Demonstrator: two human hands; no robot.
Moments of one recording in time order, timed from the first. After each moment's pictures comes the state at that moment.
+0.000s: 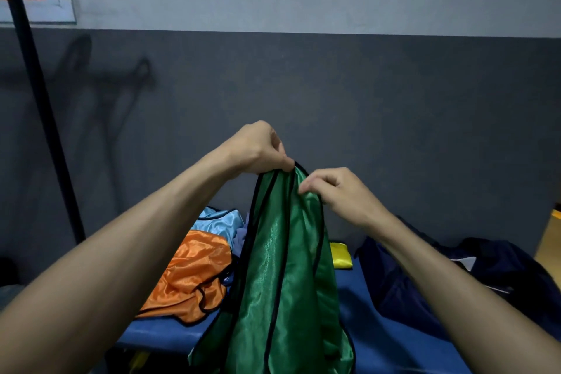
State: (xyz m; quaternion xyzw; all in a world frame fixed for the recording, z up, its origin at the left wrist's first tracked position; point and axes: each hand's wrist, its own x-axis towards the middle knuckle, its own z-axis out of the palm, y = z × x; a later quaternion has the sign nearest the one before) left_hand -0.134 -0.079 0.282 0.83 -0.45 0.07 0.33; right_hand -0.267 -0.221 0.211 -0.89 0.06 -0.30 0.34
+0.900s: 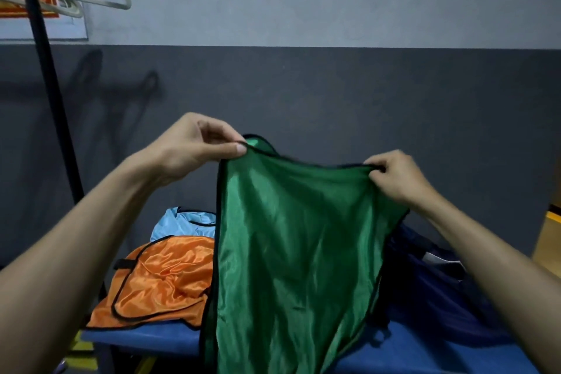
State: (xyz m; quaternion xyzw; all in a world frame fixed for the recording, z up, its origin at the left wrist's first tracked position) left_hand -0.096 0.019 0.285 0.63 -0.54 -0.04 0.56; right_hand -0.301 -0.286 0.243 -0.89 0.22 -0.36 0.18
